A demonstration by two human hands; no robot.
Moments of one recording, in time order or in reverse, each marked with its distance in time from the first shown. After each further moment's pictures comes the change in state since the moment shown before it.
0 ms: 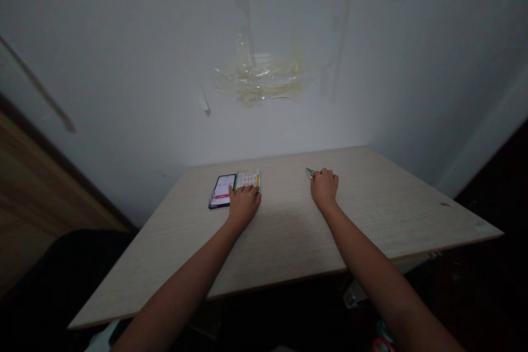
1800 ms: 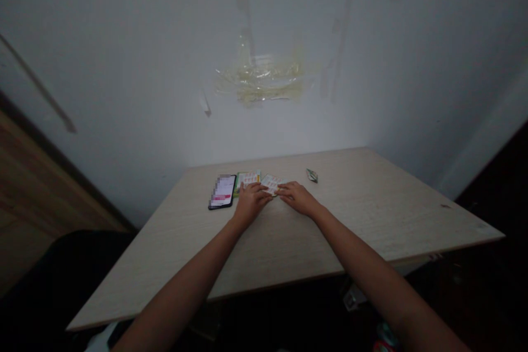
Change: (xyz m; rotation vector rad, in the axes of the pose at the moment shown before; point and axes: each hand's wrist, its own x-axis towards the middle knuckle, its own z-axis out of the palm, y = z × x) left_hand 0.011 0.006 0.004 -0.294 0.002 0.186; right_hand -0.011 -0.037 0.023 0.685 -0.286 -0.720
